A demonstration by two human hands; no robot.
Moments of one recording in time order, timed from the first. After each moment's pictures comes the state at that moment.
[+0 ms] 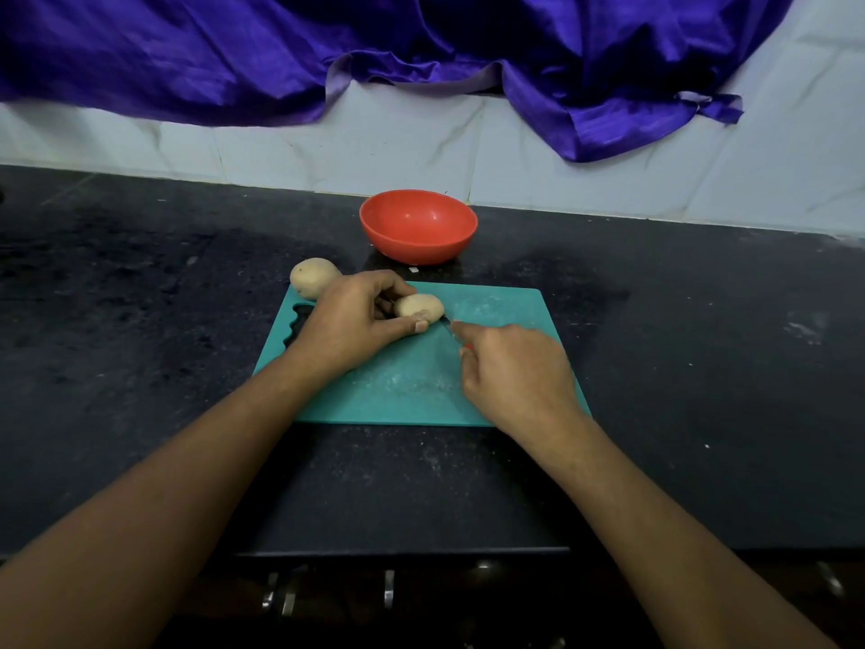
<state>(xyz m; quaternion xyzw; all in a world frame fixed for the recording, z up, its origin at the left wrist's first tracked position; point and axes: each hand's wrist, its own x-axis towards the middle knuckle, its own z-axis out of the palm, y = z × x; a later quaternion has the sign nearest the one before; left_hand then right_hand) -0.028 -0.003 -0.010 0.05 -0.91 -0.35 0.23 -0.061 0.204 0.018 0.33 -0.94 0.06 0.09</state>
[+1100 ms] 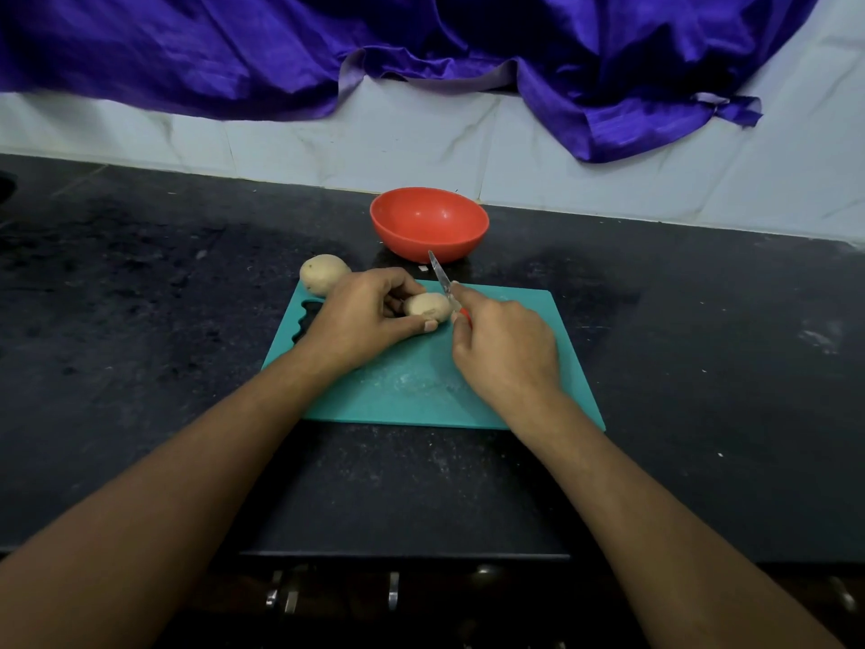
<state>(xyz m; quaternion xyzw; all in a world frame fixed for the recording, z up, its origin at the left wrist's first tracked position) -0.029 -0.006 -0.011 0.04 -0.90 -0.36 0.24 -0.071 0.177 0.016 0.31 -0.93 0.17 0.13</state>
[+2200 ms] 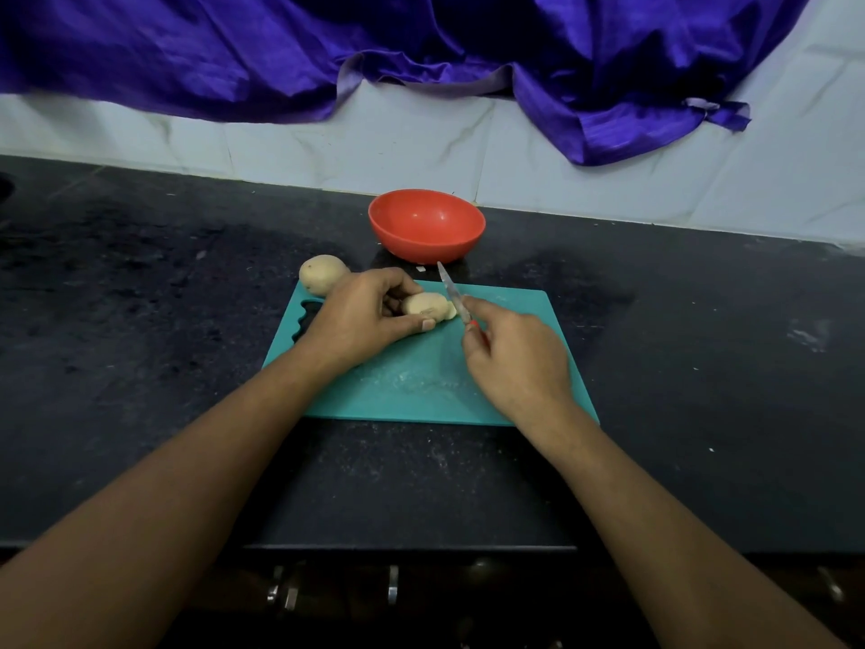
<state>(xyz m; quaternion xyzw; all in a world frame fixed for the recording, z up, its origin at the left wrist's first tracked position) -0.029 -0.005 -0.011 0.05 -0.90 -0.37 0.22 -0.070 0.195 0.009 0.30 -0.92 0.22 0.11</state>
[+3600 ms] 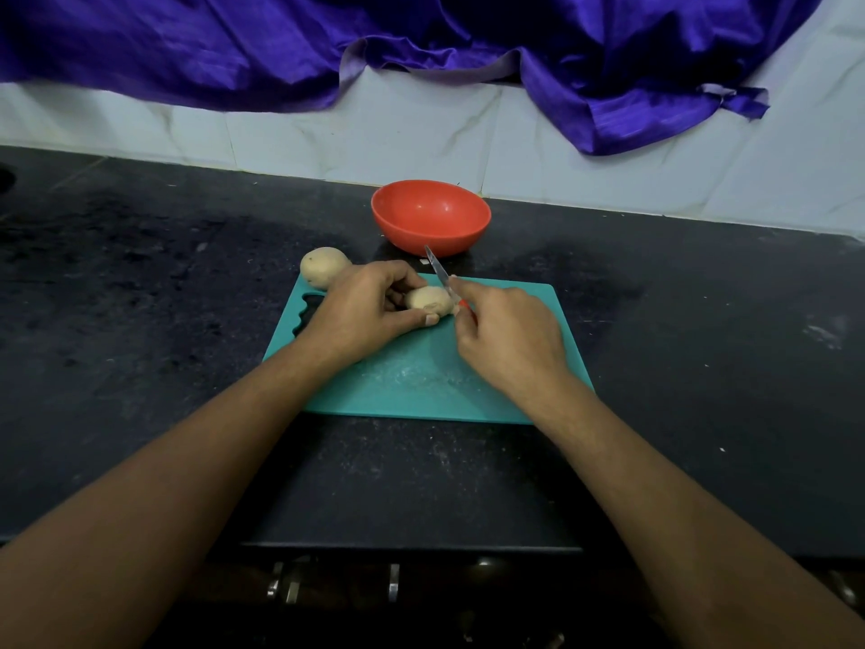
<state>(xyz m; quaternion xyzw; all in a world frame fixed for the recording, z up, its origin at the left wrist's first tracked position) -0.029 -0.005 -0.010 0.04 -0.91 -0.35 0.24 -0.082 0.180 0.018 0.34 -0.92 0.16 0.12</state>
